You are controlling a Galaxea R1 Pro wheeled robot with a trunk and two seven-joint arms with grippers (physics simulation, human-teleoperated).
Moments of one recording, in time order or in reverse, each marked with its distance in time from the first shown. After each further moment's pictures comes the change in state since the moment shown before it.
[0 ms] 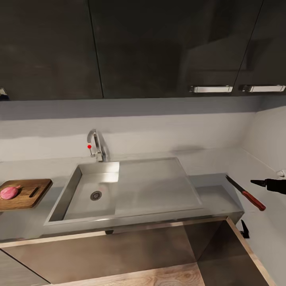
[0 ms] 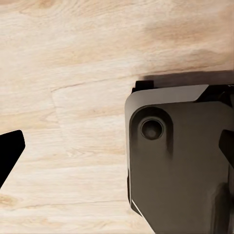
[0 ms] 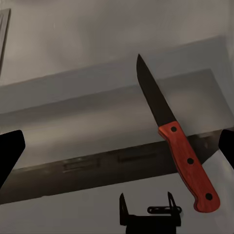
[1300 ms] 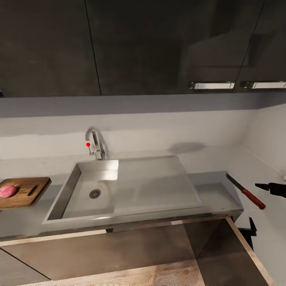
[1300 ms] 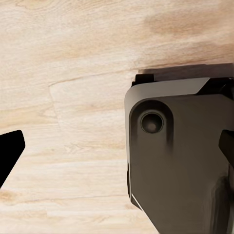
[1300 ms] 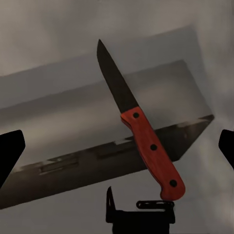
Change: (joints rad) left arm 0.000 0.000 0.001 0.001 0.000 0.000 0.000; right arm 0.000 -0.008 -0.039 0.083 0.001 -0.074 -0.114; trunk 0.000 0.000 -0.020
